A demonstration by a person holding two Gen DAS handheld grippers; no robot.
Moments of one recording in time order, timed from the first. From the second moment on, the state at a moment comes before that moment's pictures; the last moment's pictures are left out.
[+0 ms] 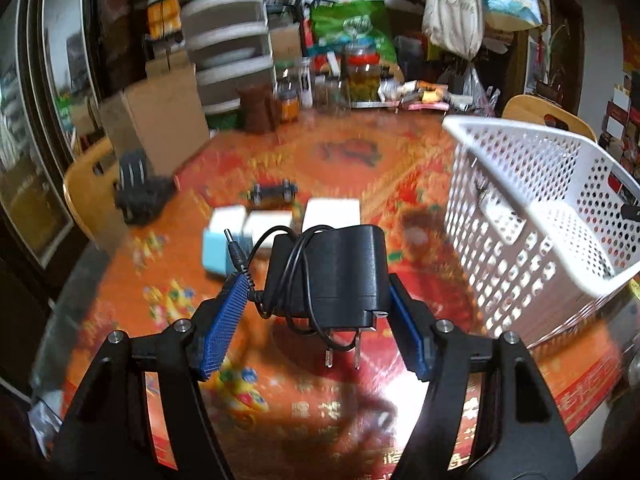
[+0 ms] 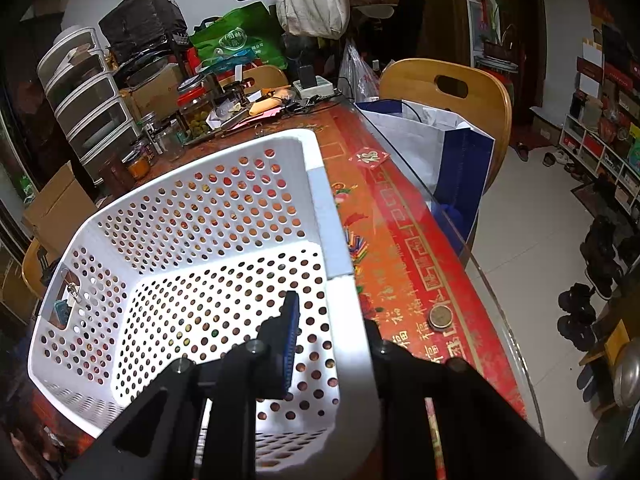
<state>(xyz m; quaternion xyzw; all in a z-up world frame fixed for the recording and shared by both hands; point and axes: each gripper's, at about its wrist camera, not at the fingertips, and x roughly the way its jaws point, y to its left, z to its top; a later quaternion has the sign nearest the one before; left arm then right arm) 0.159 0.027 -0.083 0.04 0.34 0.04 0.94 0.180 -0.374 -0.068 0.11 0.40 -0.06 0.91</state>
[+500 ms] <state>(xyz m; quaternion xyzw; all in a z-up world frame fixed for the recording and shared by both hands) 0.239 -0.153 0.001 0.29 0.36 -0.06 0.88 0.178 -0.373 -0.067 0.11 0.40 -0.06 0.91</state>
